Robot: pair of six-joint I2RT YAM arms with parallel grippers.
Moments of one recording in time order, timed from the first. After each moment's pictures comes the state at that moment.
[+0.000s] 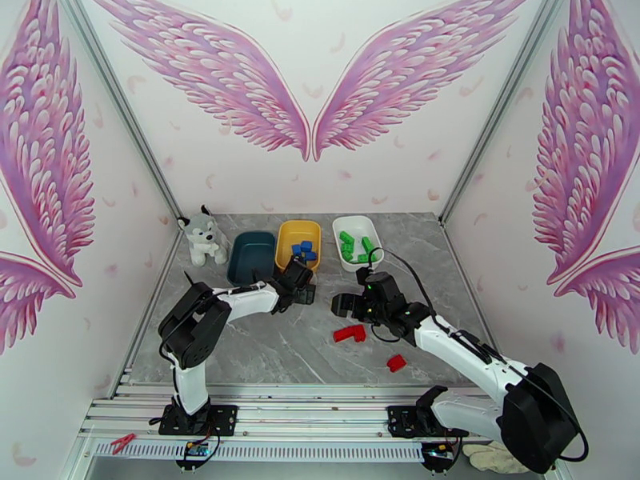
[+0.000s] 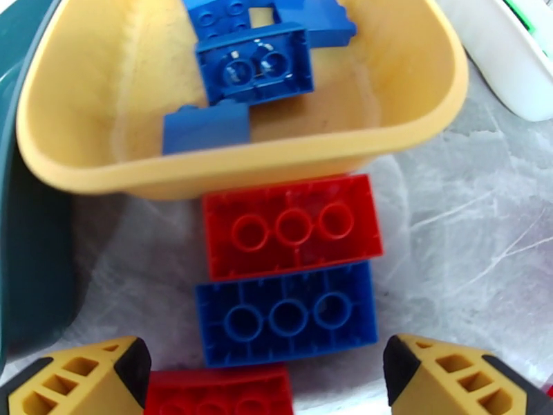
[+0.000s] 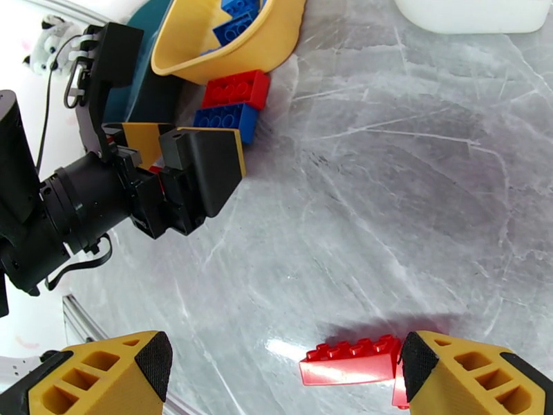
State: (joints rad) left arm -0.70 1.91 1.15 -0.21 -0.30 -0.44; right arm 0.52 1.20 0.73 -0.33 -0.20 0.63
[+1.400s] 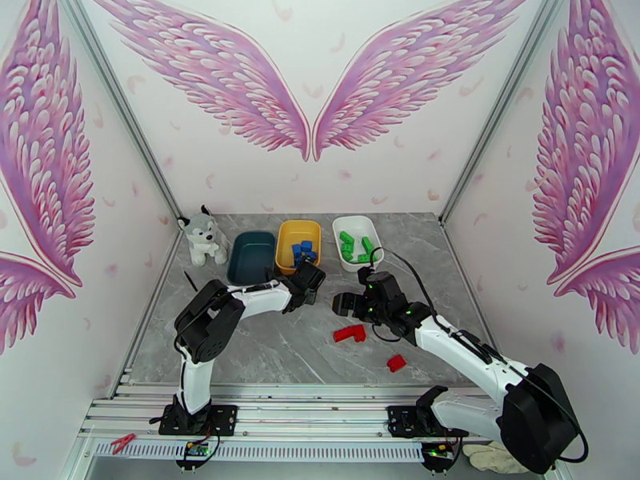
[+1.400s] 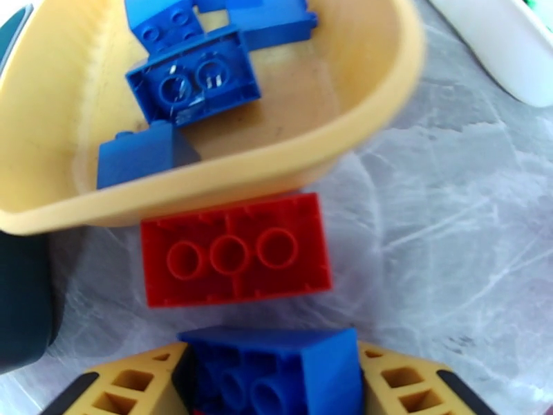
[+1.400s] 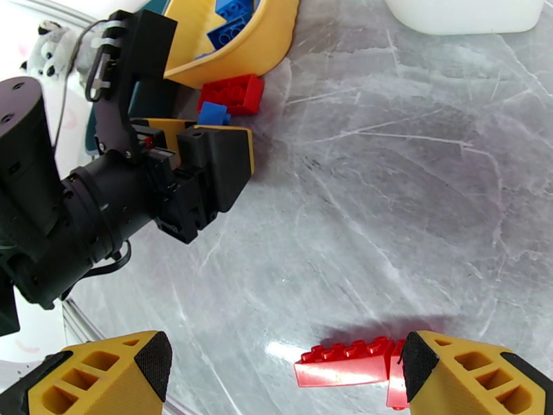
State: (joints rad) left arm -0.77 1.98 1.26 -0.27 -0.41 -0.42; right arm 0.51 1.19 0.73 -0.33 -0.19 0.63
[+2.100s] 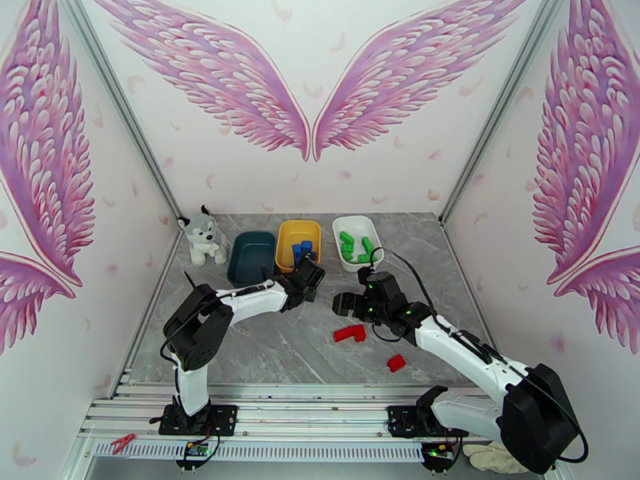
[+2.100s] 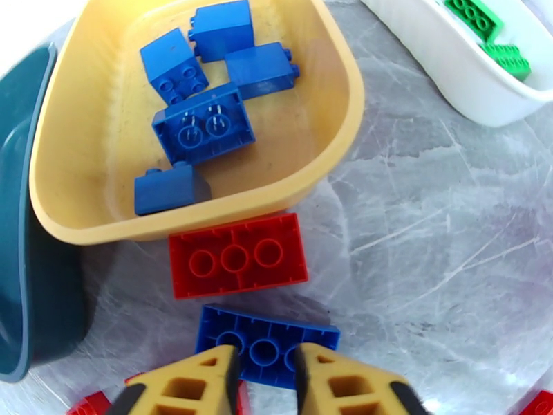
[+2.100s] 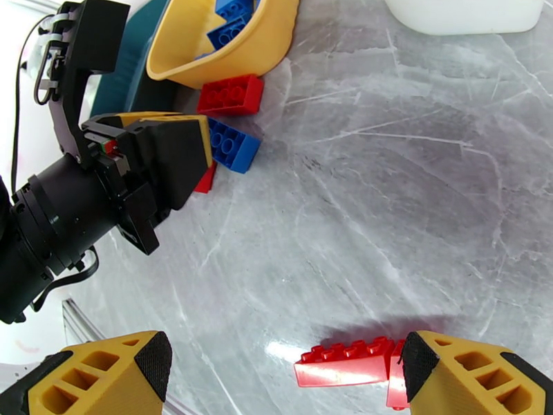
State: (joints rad) left arm -0.77 1.92 1.25 -0.29 -0.41 -0.40; right arm 0.51 1.19 0.73 -0.33 -0.19 0.63
